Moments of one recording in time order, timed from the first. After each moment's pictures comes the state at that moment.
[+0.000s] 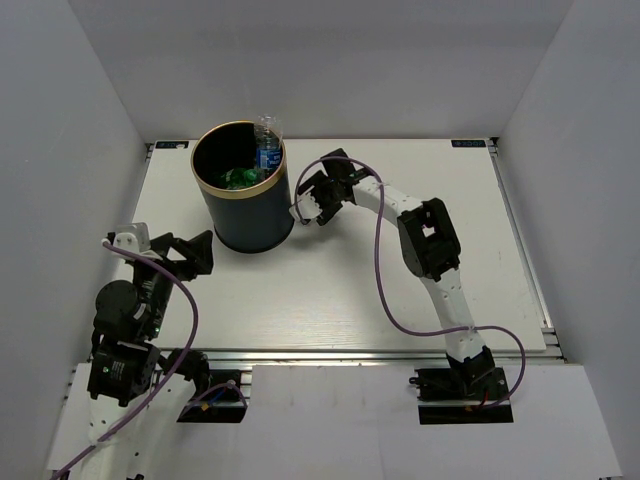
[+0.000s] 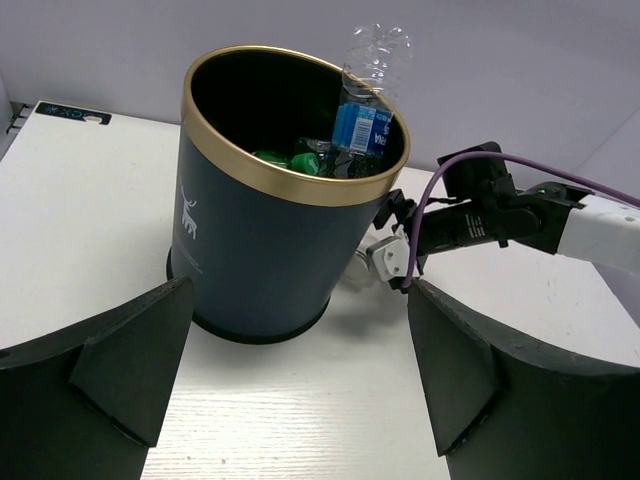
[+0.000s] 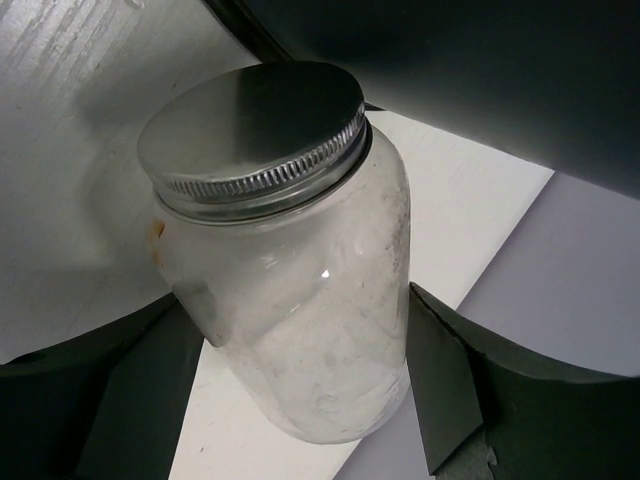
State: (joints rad) left arm -0.22 0.32 0.81 -0.42 -0.10 -0.29; right arm 0.58 2.40 1.97 -0.49 -0.38 -1.78
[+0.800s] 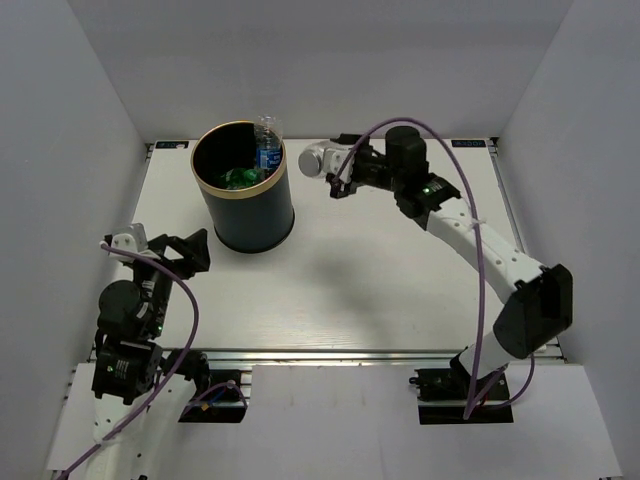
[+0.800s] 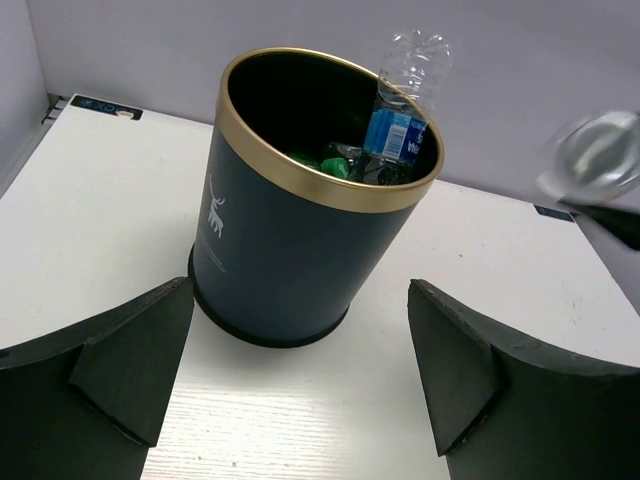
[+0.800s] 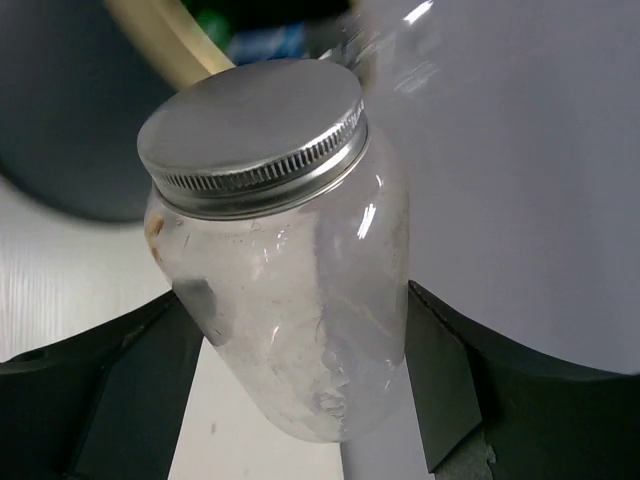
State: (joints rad) left arm -0.19 0.32 0.78 -0.40 -0.14 -0.30; right arm 0.59 1.57 1.41 -0.15 -0.48 -1.09
